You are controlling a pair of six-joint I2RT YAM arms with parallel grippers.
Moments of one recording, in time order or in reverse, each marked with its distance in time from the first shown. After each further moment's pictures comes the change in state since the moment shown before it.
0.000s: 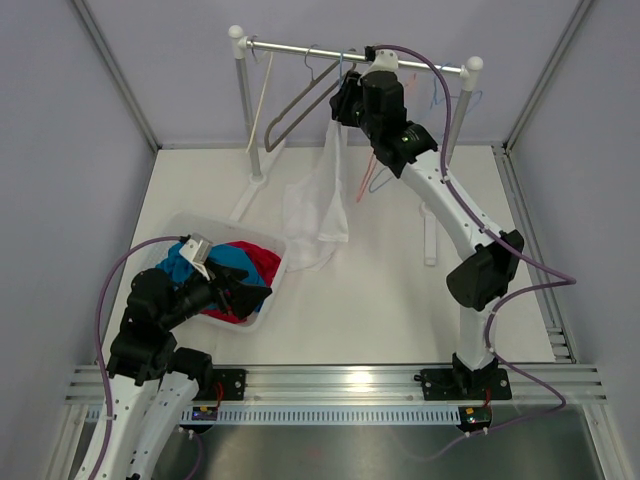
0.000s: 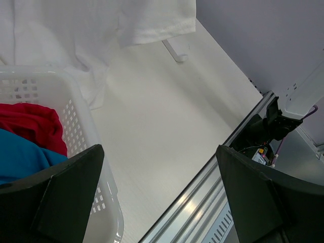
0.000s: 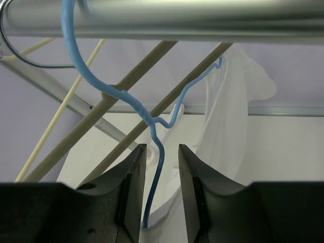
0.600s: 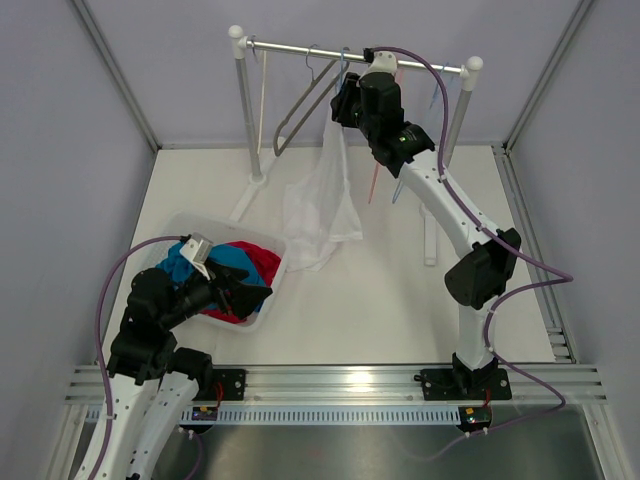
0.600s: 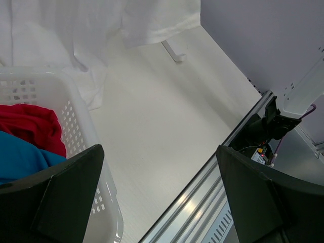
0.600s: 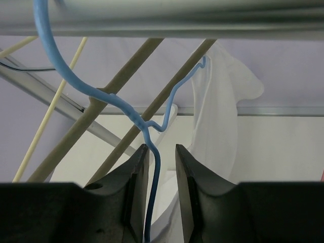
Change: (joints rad) left arm 0.000 0.005 0.000 0.007 0.008 0.000; right arm 0.000 0.026 0.015 0.002 0.029 -0.012
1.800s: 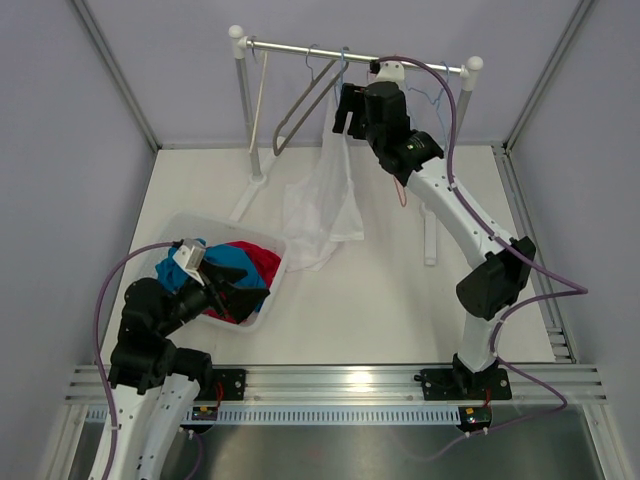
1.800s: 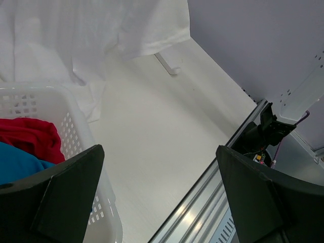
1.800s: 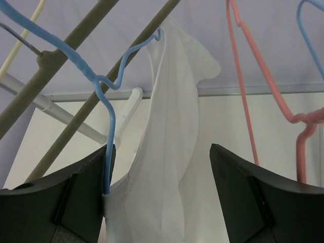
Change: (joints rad) left arm 0.050 -0.076 -0.037 0.053 0.053 -0.024; right arm 0.010 -0.109 -0.136 -0.071 0.109 -0.056
